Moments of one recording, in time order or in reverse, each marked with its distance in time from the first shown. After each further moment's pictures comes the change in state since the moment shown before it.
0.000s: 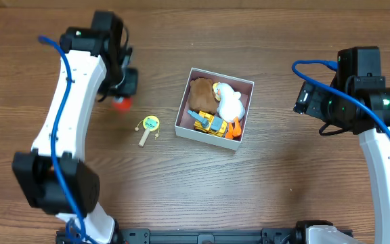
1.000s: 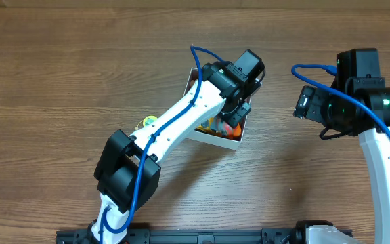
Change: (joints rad) left arm -0.629 0.240 0.067 0.254 -0.010 0.008; right arm 0.000 0.000 0.000 -0.049 0.000 0.000
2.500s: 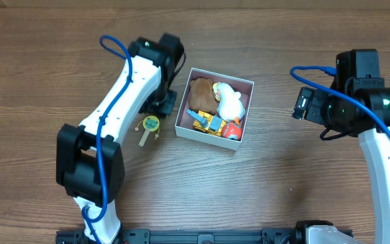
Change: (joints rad) left arm 0.370 -0.098 -0.174 -0.282 -0.136 -0.117; right arm 0.000 0.000 0.000 -0.011 0.000 -0.026
